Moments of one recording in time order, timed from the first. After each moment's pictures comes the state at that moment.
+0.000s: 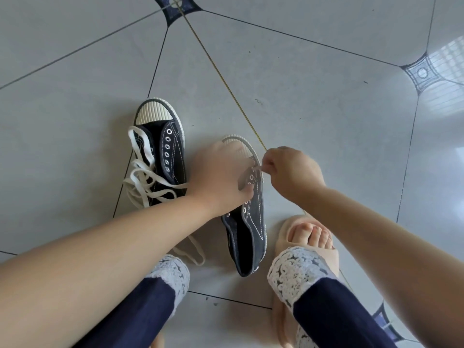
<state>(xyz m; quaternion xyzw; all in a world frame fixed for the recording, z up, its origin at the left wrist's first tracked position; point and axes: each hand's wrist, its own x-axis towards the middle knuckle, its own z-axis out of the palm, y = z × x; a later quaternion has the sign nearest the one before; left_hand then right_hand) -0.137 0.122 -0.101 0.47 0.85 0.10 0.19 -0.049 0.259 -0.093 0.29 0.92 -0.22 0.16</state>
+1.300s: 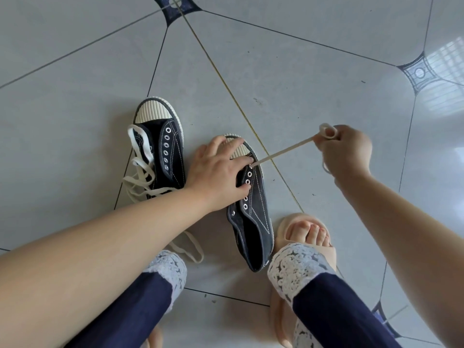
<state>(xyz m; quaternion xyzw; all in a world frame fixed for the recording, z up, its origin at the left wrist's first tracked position) -0.145 0.124 -0.103 0.50 0.83 0.06 0.23 -0.025 0.319 -0.081 0.59 0.71 -0.37 -0.05</state>
